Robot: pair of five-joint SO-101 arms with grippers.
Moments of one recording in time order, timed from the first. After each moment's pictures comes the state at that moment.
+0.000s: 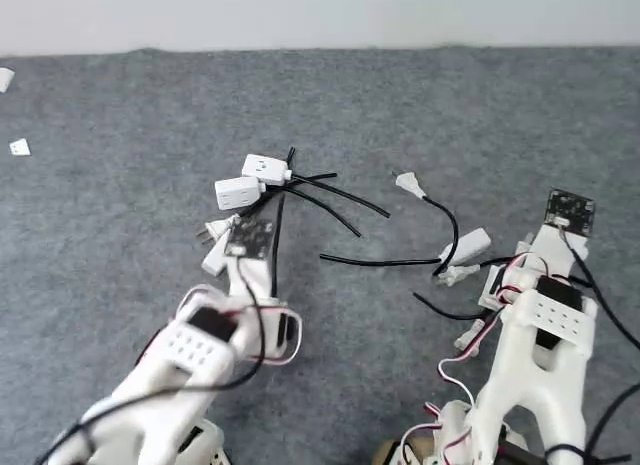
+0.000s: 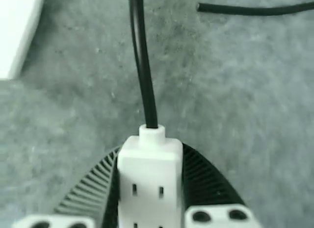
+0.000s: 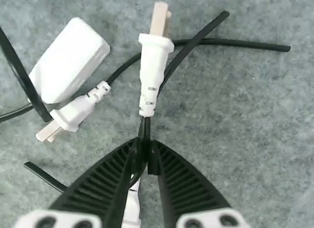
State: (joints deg) left arm 23.2 -34.6 70.2 48.6 23.8; right arm 23.7 -28.8 56.6 47.8 3.7
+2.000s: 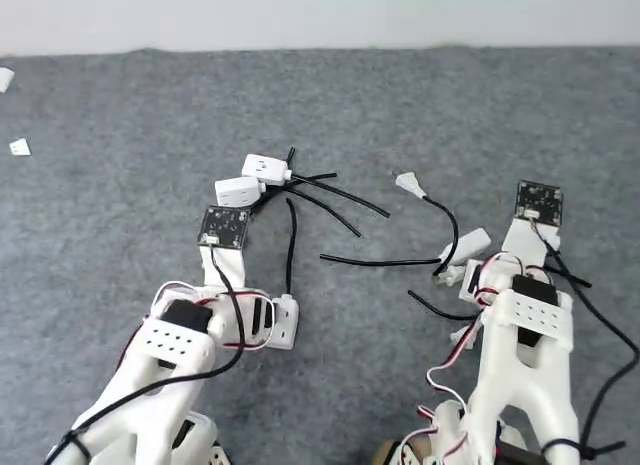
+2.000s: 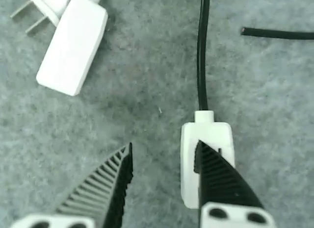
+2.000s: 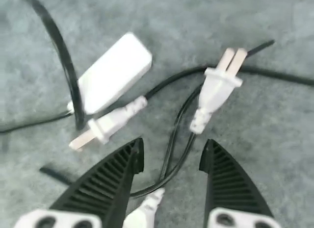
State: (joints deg) left arm 12.7 -36.2 71.7 47.3 14.9; right arm 18.3 -28.8 59.5 40.2 3.4
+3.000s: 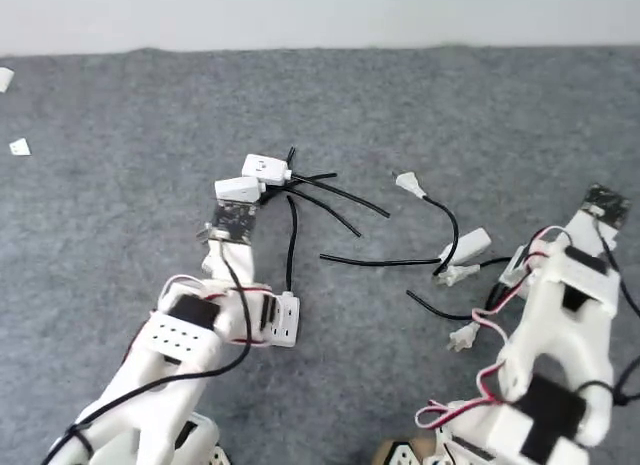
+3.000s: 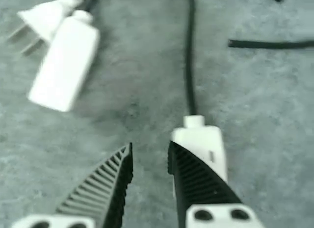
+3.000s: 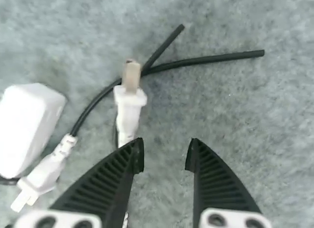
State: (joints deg) left arm 15.1 -35.3 69.0 47.2 14.7; right arm 27.8 -8.5 42.5 45.5 -4.9
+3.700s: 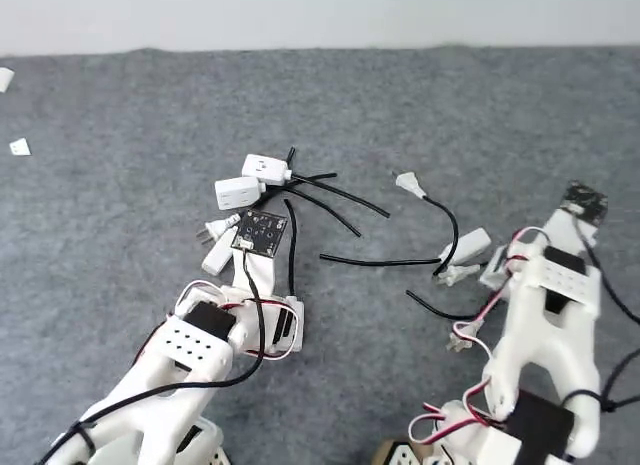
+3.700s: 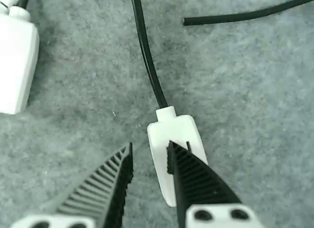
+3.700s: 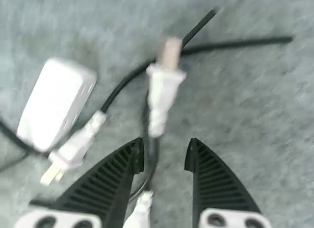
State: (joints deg) left arm 21.9 -35.4 69.9 47.1 14.7; right arm 21.6 -13.0 45.4 49.4 -8.0
